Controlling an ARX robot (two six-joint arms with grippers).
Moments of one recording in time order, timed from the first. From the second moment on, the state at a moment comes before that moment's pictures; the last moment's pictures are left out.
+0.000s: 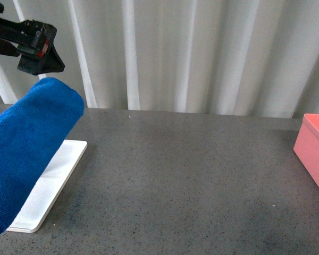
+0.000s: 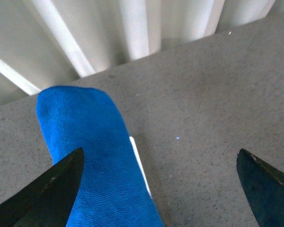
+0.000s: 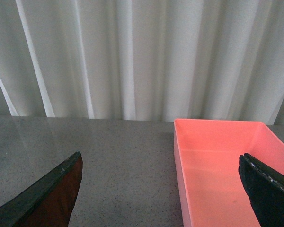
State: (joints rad) left arm -0.03 1.72 1.26 -0.18 0.12 0.35; right arm 0.00 0.00 0.02 0.00 0.00 -0.01
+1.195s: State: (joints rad) left arm -0.03 2.02 1.34 -0.11 -0.13 0.37; right arm 0.00 0.00 0.02 0.00 0.00 -0.01
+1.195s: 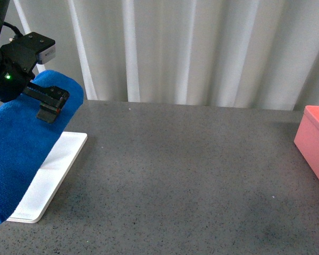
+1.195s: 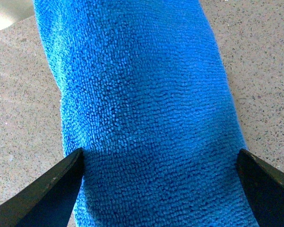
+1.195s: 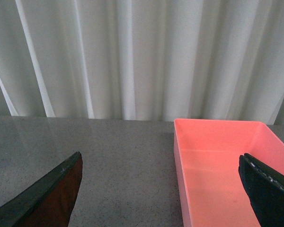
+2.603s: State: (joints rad) left arm -0.15 1.49 1.26 -0.07 0.45 -0.03; right arm 0.00 0.00 0.02 0.00 0.00 -0.01
